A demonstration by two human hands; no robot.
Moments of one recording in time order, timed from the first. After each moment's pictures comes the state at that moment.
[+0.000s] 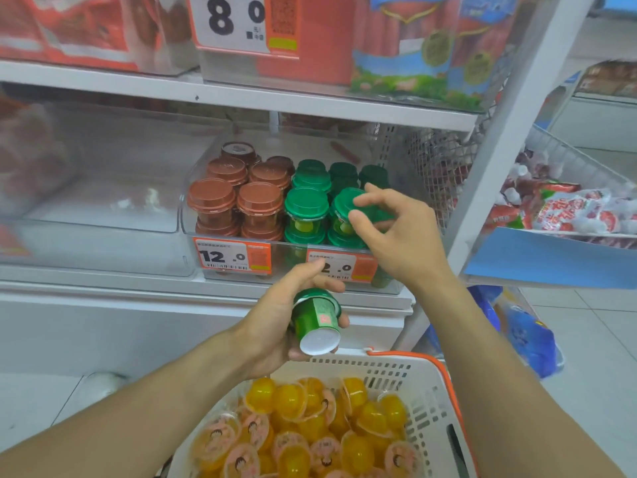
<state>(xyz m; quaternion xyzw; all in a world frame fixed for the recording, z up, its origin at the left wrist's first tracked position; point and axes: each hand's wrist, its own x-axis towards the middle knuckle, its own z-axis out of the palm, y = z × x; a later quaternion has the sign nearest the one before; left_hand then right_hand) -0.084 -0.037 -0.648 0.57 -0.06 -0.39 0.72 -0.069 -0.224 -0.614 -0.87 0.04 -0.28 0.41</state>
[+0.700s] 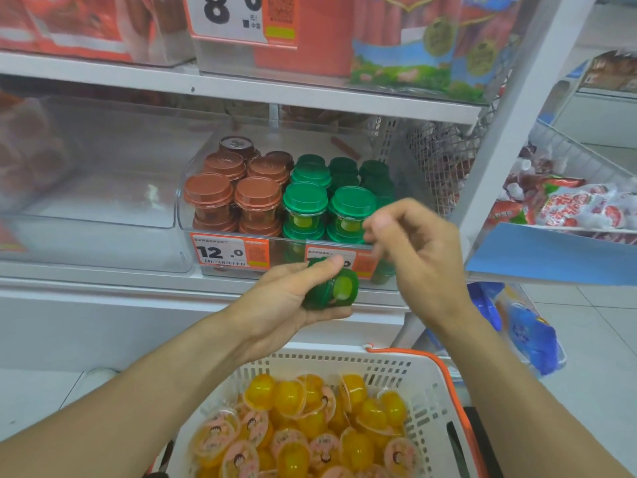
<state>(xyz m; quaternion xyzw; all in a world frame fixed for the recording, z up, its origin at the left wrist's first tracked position) -0.074 -0.047 -0.641 0.53 -0.06 -0.35 0.77 -0.113 -0.218 -0.614 -0.79 -0.08 -0.31 0.52</state>
